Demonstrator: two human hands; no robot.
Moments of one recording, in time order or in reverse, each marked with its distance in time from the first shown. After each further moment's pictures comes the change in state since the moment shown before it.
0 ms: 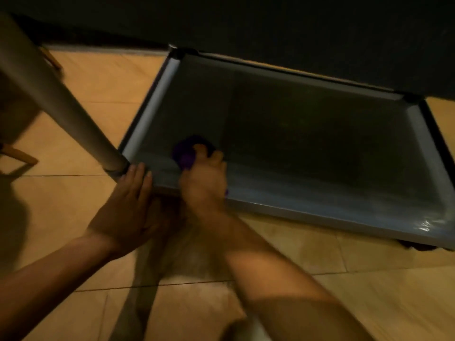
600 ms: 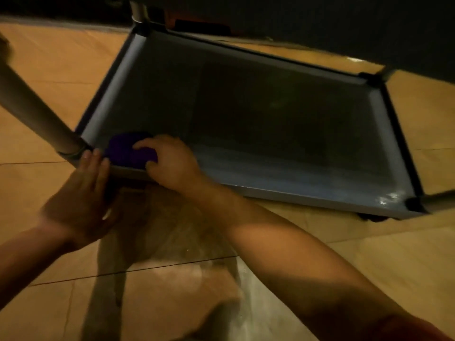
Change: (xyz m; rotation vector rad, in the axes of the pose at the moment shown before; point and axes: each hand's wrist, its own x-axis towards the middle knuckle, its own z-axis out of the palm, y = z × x) left_hand -0.005 -0.041 0.044 -0.041 -0.025 0.005; right_hand 0.004 0.013 -0.029 0.106 -0.333 -0.376
